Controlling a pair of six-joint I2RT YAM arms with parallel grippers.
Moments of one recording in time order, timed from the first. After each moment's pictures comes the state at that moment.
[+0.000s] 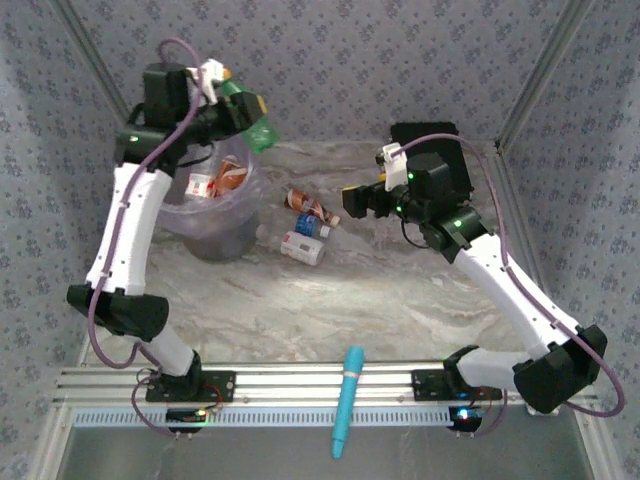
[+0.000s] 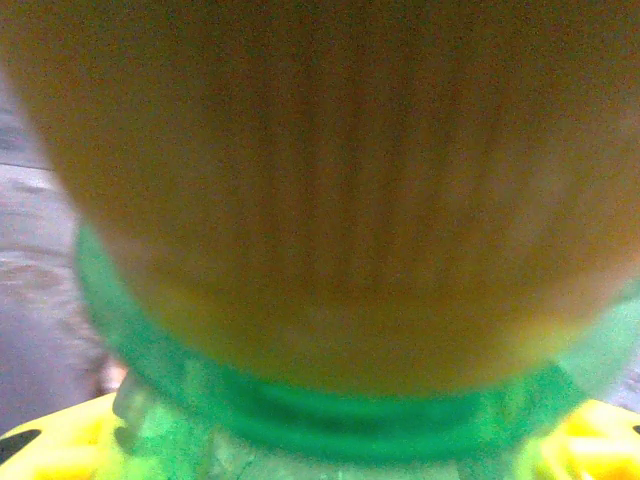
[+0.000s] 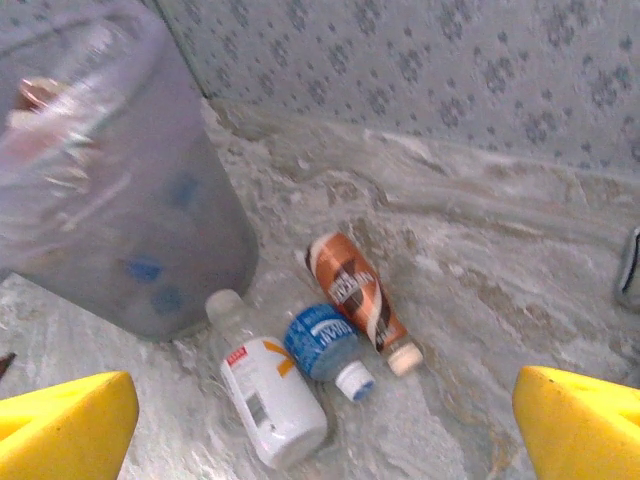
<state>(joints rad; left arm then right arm) -0.21 1.63 2.08 -0.87 0.42 -0.54 0.49 1.24 1.23 -0.43 -0.17 0.16</state>
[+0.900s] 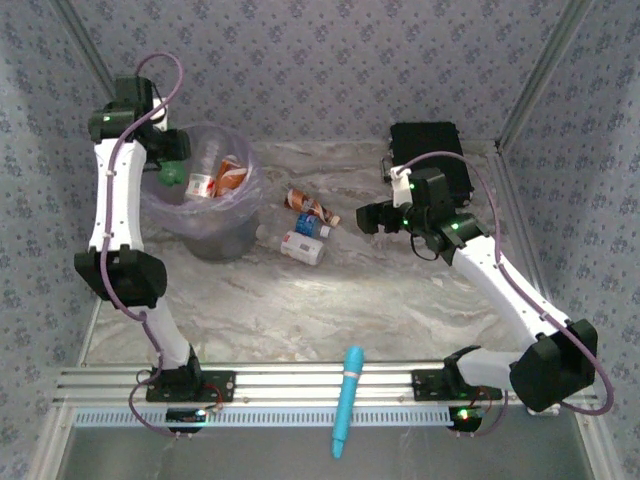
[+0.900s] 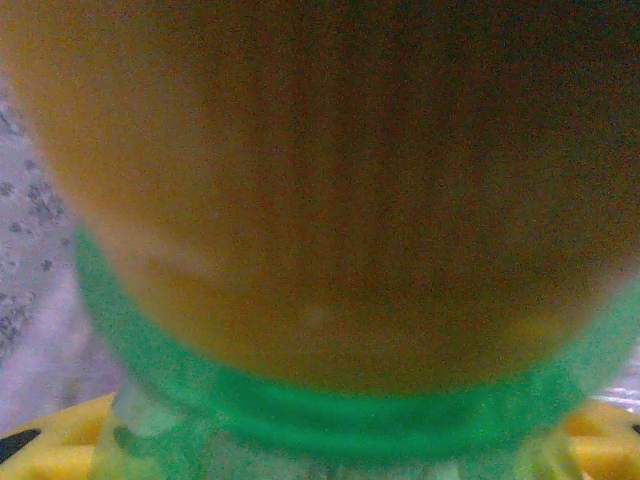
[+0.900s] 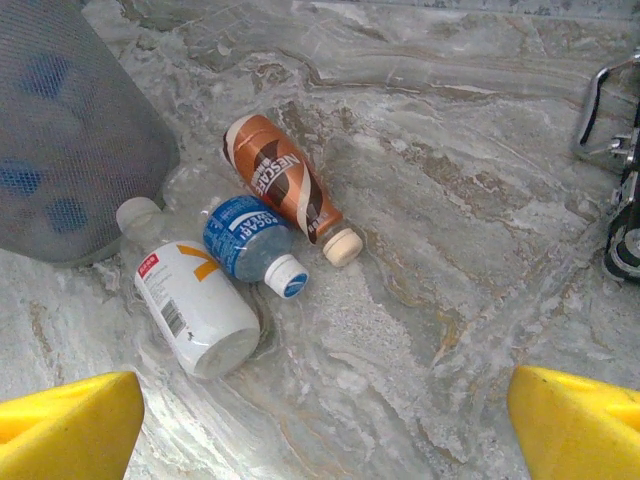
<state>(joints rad) 0.04 1.86 2.19 -1.29 -0.04 -0.05 0.41 1.24 1.09 -0.49 -0.18 0.15</state>
